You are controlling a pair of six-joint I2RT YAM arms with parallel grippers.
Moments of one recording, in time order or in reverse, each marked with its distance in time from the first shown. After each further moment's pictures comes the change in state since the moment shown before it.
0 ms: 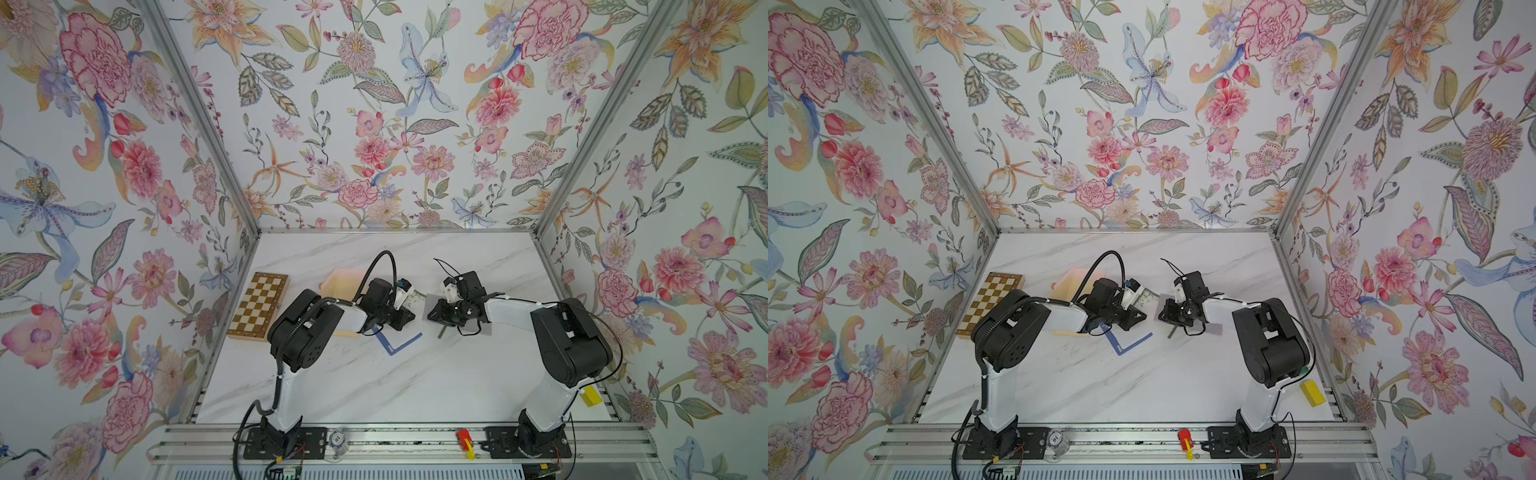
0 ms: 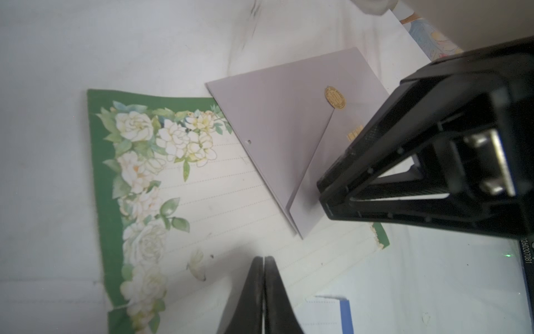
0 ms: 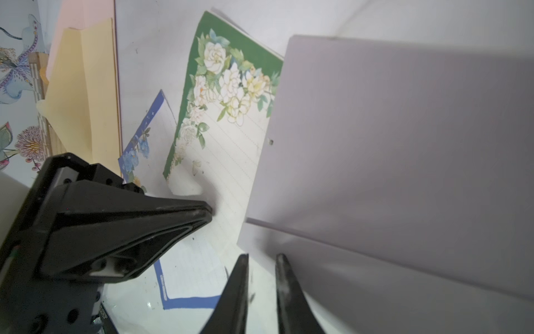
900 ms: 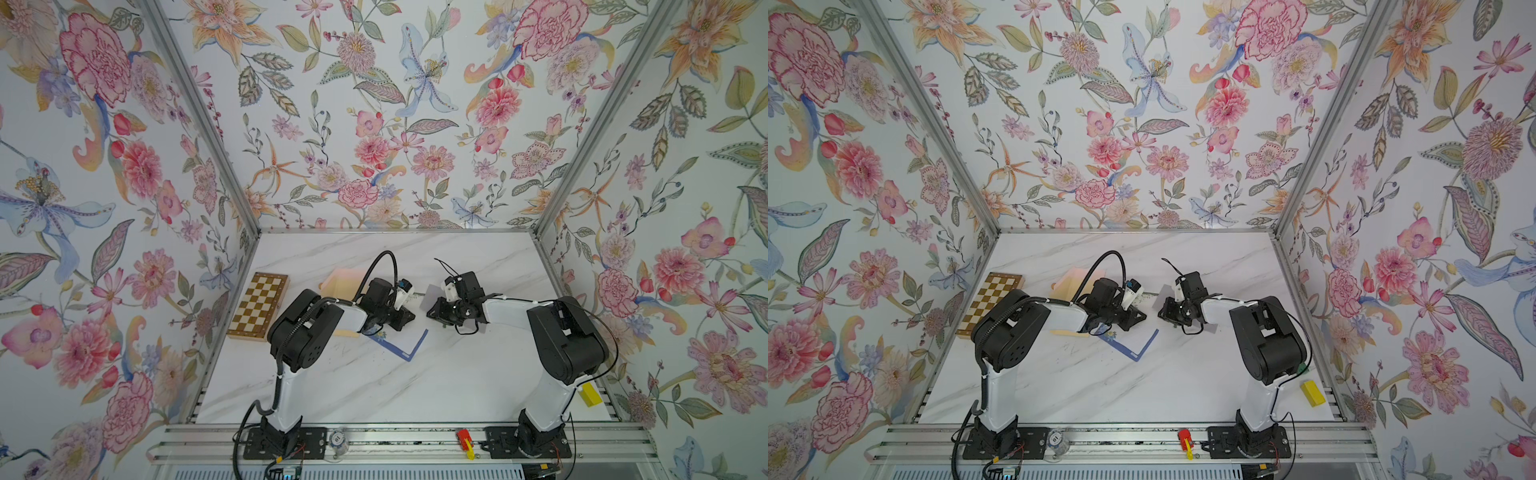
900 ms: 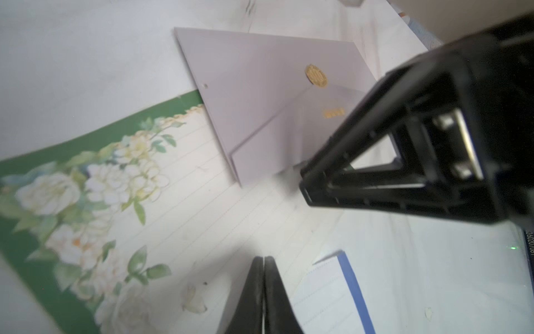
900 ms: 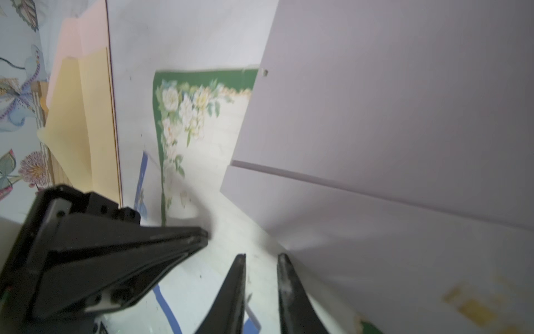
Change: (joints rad) left arm 0.000 0.000 0.003 -0.010 0.003 0.034; right arm -0.023 0.056 0.031 0.060 0.048 0.080
